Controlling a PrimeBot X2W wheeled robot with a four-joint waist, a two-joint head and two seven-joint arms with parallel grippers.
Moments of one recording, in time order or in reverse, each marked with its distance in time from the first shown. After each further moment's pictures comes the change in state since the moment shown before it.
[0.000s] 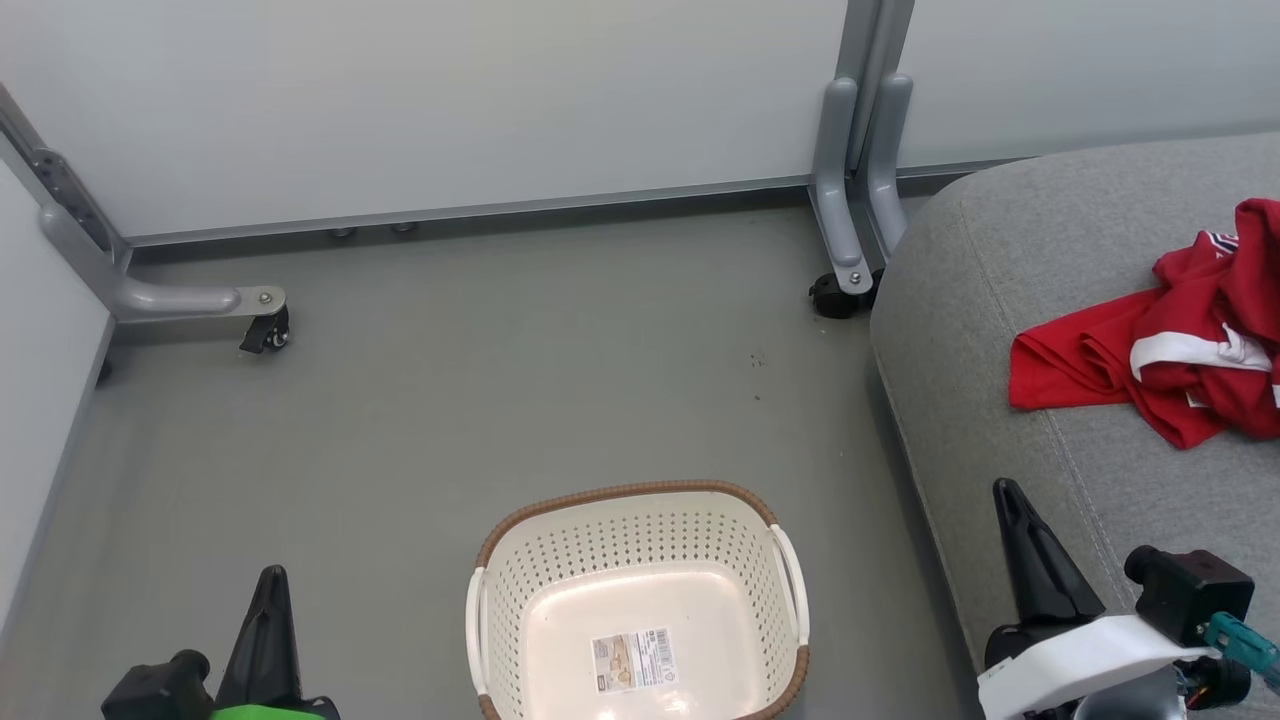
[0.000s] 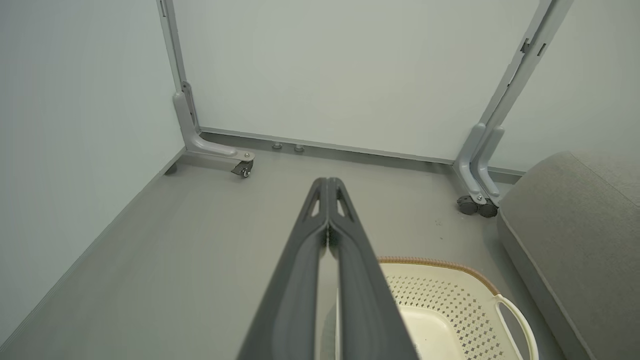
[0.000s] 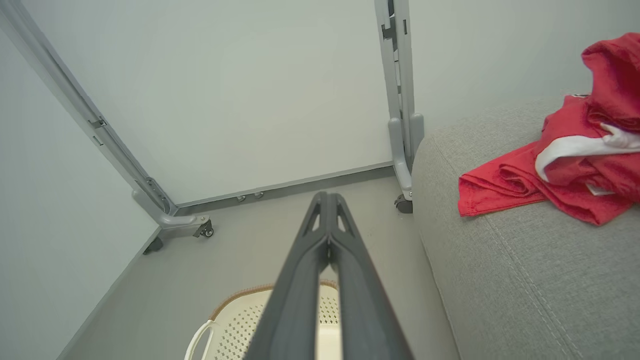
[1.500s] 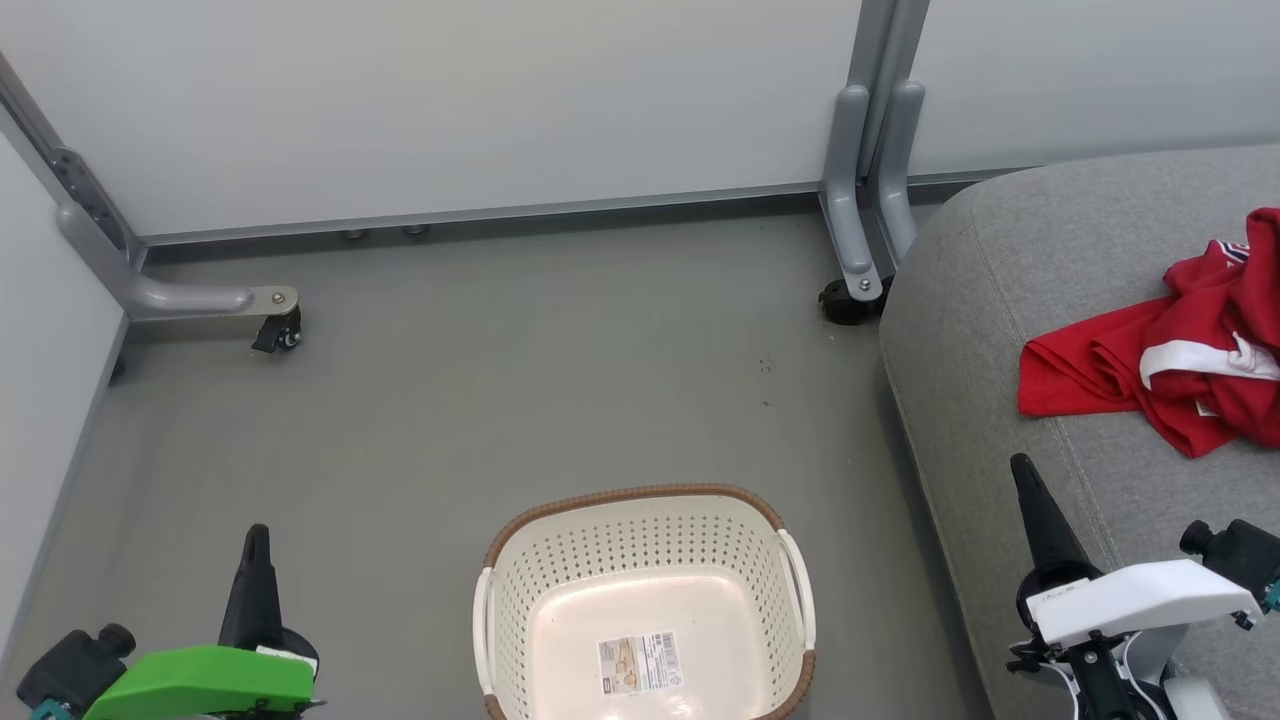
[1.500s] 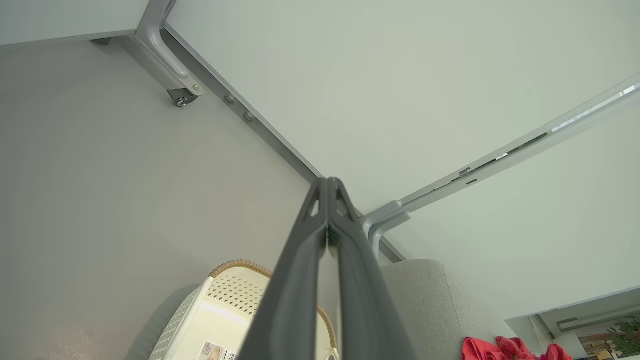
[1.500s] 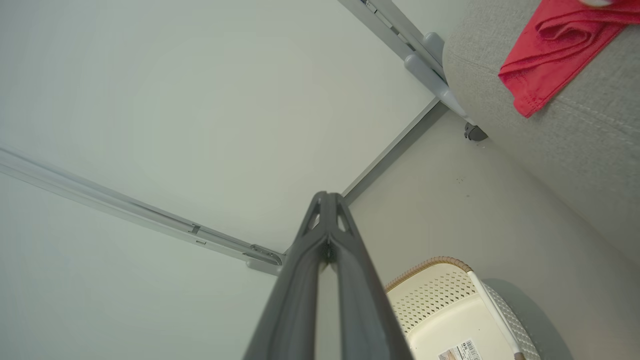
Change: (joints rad) left arm -0.097 -0.011 0.021 0.019 -0.688 0.000 0.167; right arm -0.123 -0.030 -0.025 0.169 0.705 0.000 0.056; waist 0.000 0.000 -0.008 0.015
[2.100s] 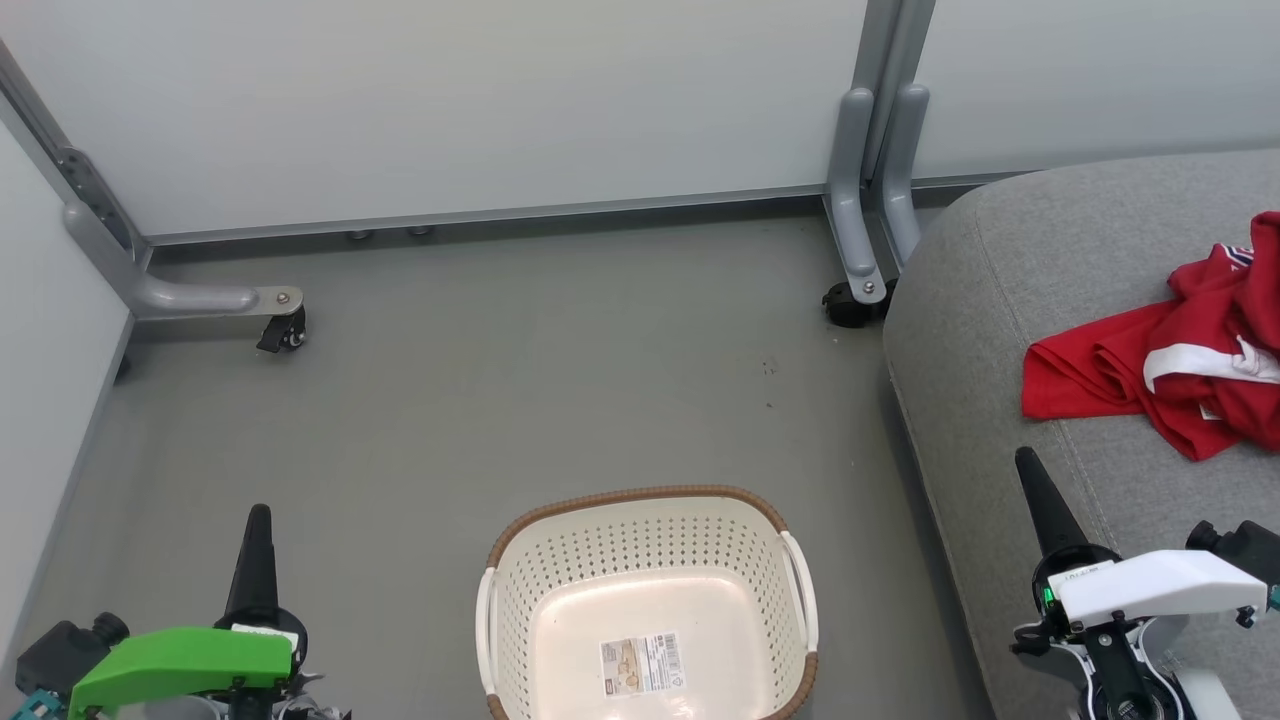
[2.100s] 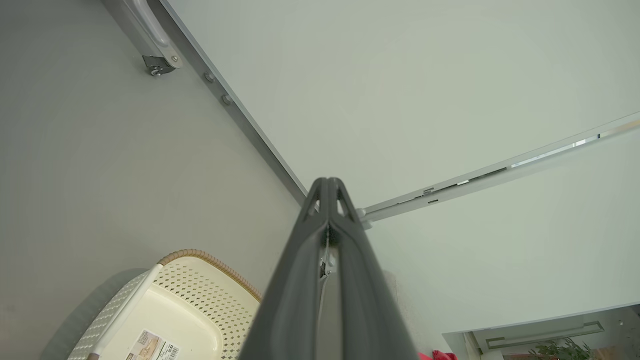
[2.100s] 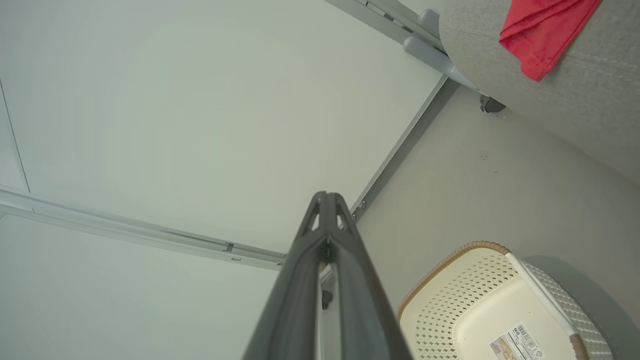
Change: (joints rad) left arm -0.034 -0.001 0.006 0.006 -0.196 0.000 0.050; right arm -0.034 -0.001 -0.018 0.046 0.193 0.000 0.023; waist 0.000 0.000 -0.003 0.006
